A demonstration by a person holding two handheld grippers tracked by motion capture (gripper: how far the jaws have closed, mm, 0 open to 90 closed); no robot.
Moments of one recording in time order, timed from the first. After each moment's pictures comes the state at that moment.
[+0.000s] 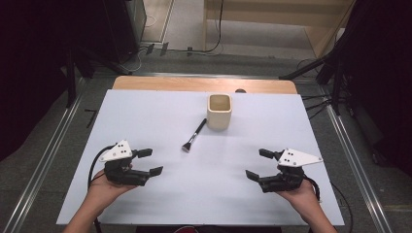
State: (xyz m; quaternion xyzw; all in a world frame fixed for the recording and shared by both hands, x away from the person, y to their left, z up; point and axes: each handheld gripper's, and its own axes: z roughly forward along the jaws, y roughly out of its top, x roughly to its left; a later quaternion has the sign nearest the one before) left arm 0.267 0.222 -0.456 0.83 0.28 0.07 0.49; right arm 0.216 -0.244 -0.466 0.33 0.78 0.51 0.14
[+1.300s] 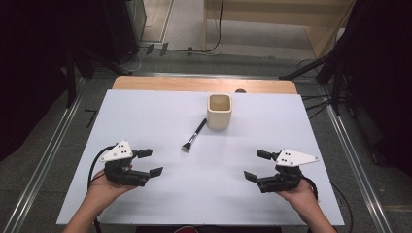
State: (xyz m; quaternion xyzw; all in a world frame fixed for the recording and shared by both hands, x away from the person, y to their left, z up) left arm 0.267 0.222 -0.456 0.83 0.27 0.07 0.49; right arm 0.218 -0.241 -0.471 0.34 0.78 0.50 0.13
